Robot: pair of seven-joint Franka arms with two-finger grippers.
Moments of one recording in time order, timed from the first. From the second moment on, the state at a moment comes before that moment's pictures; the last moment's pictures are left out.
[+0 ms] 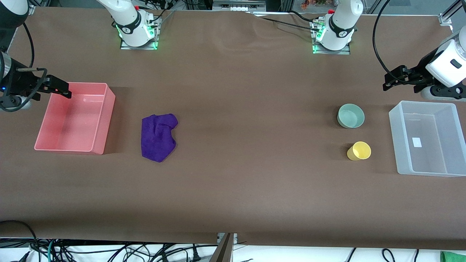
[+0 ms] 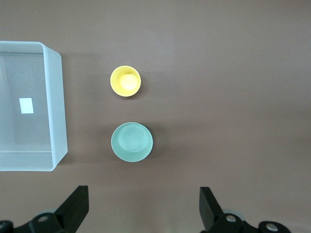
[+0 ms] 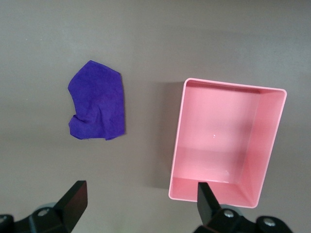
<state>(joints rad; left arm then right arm) 0.03 0.00 -0.07 -1.63 -0.04 1.54 -0.01 0.06 0.09 -0.06 -1.55 0.02 1.57 -0.08</state>
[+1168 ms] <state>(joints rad) 0.06 0.00 -0.05 -1.63 -0.04 1.57 -0.01 0.06 0.10 -0.07 -1.55 0.02 1.57 -0.08</state>
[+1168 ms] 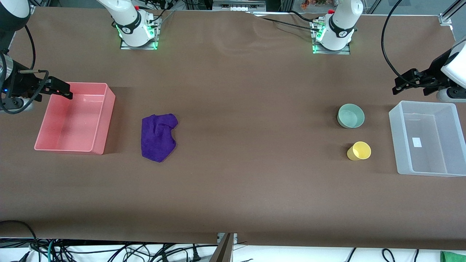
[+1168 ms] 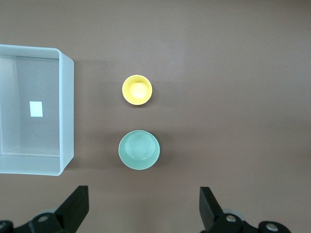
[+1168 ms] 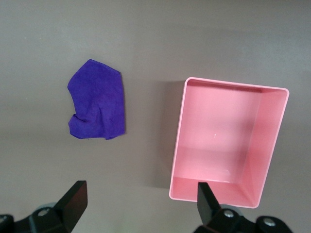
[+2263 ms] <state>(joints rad) 0.06 0.04 -0.06 -1.65 -0.04 1.50 -0.01 0.06 0.10 -0.07 -1.55 0.02 1.57 -0.08</state>
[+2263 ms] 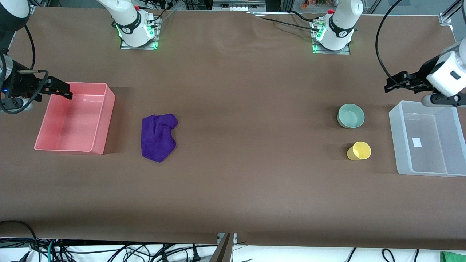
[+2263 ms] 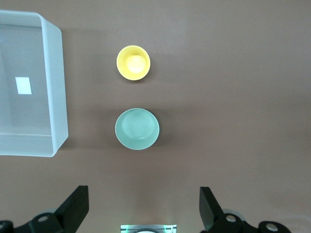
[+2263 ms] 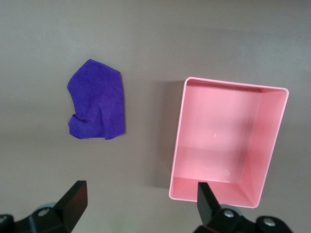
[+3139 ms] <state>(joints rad) 0.17 0.18 -0.05 -2.08 -0.04 2.00 0.28 0.06 0.10 -0.07 -1.55 0.02 1.57 -0.09</state>
